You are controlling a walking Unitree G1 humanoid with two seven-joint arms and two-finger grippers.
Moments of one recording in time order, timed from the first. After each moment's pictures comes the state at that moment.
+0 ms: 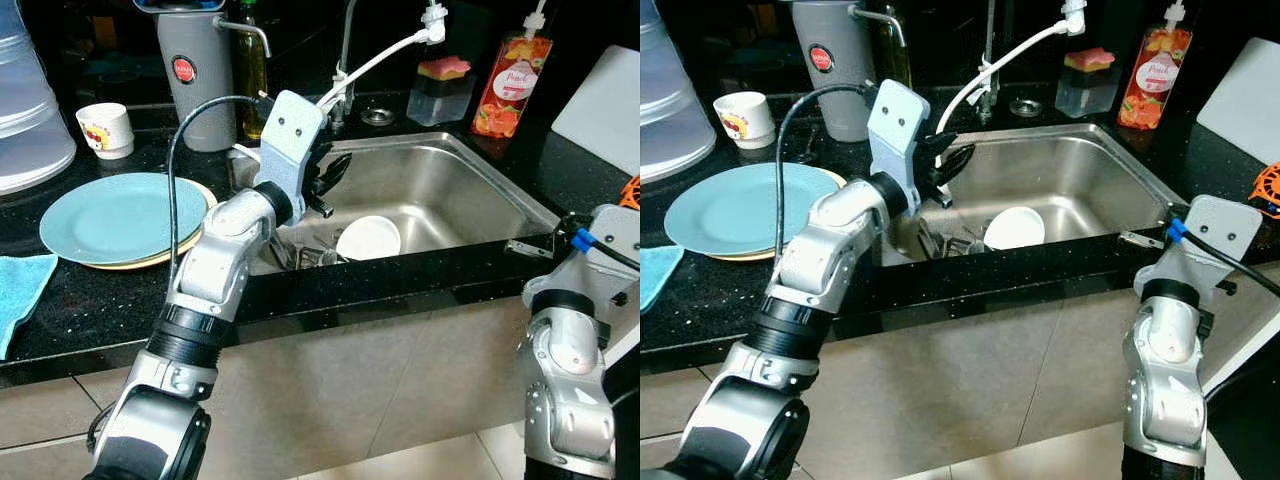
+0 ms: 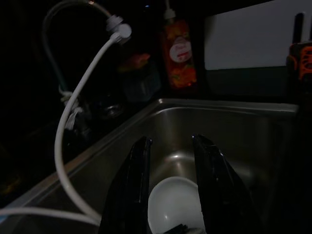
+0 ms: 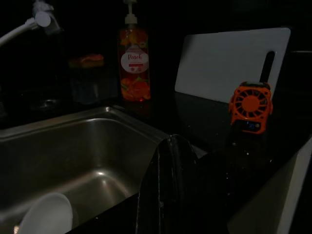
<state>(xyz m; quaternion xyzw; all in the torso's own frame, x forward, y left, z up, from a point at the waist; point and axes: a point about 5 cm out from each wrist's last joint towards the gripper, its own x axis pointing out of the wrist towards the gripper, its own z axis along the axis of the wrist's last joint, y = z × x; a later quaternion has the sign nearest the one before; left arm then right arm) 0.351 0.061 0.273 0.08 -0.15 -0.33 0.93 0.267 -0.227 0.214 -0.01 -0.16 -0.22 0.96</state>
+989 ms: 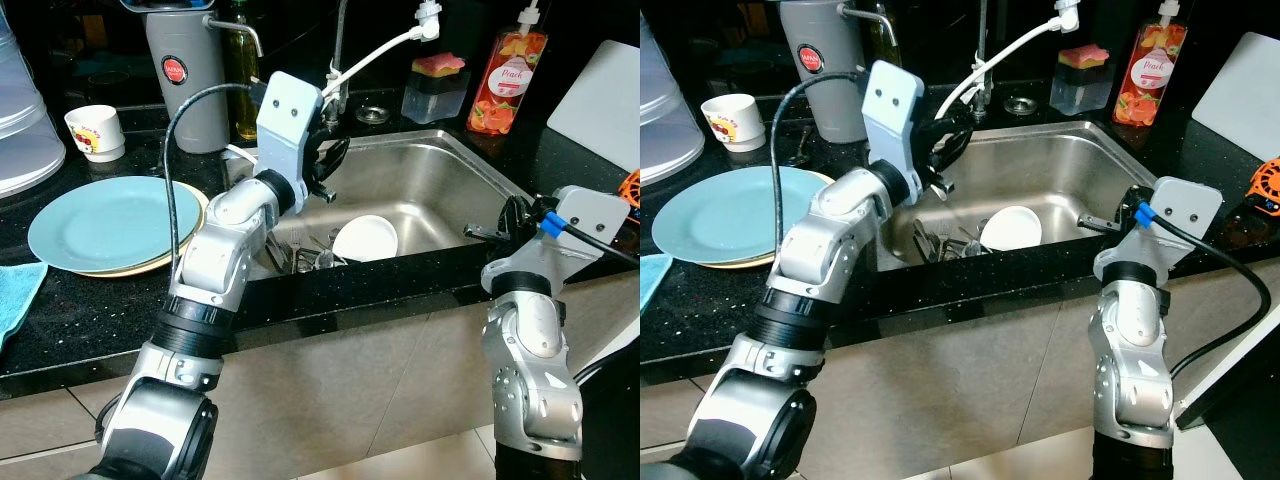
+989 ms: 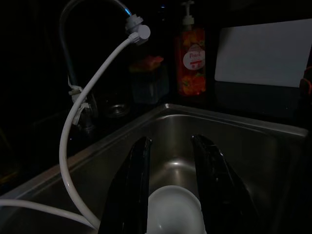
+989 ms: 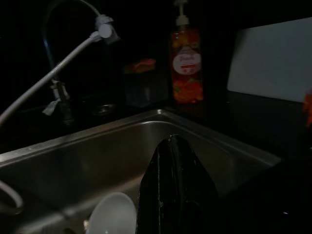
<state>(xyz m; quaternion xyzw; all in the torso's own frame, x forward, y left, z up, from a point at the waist) 0.357 0.063 0.285 0.02 -0.14 -0.30 0.94 0.282 -0.189 0.225 0.06 -0.18 -0.13 0.97</state>
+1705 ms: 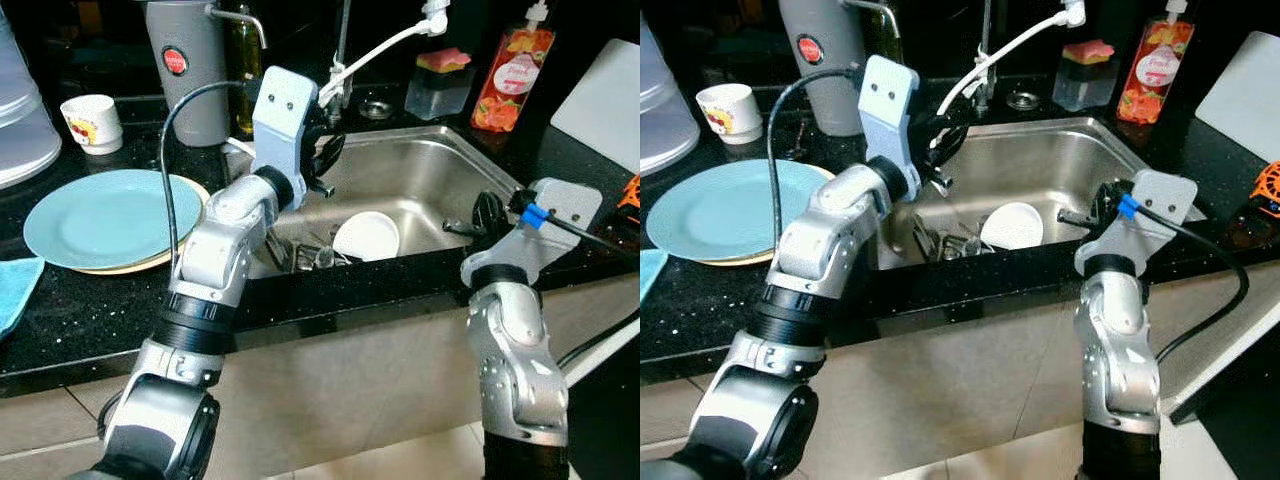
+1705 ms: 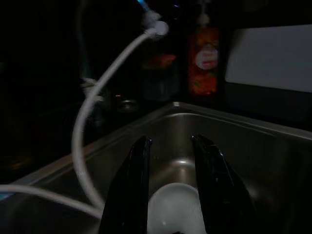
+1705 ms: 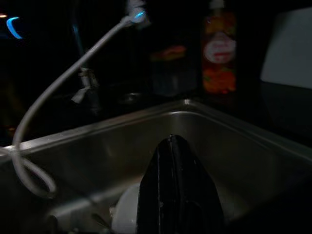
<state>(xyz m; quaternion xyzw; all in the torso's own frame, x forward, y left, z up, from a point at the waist) 0.357 0.061 0.285 0.02 -0.13 -0.29 0.95 0.291 -0.180 0.221 0.08 -0.16 -0.10 0.98</state>
